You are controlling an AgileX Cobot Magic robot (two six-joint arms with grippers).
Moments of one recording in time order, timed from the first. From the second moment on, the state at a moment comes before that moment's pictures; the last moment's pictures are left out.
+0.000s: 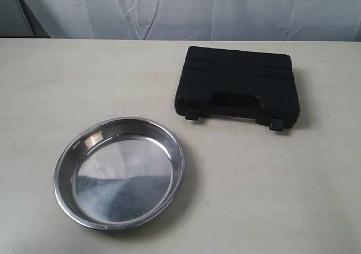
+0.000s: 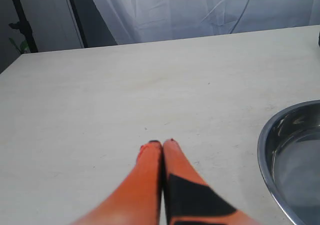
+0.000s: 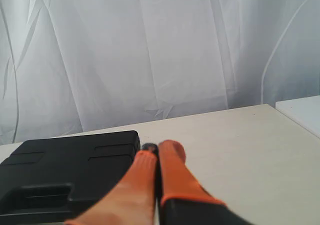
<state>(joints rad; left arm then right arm) 0.01 0.00 0.00 0.34 0.35 -0.28 -0.10 0.01 0.00 -0.09 0.09 0.22</state>
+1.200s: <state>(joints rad) 0.01 0.00 0.00 0.34 0.35 -0.28 -0.10 0.01 -0.01 0.57 -0.36 0.65</state>
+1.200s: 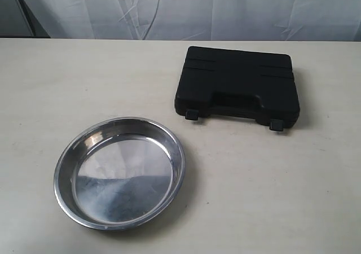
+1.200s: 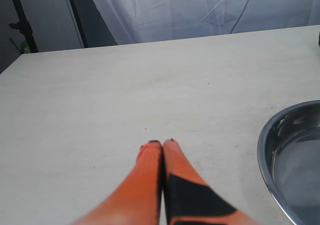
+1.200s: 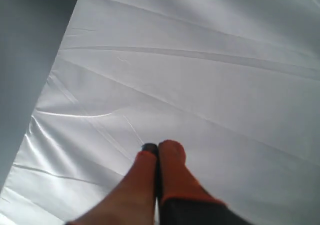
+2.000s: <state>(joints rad) 0.01 0.00 0.00 0.34 0.35 -0.28 0.12 1.38 -1.15 -0.02 0.77 -0.22</state>
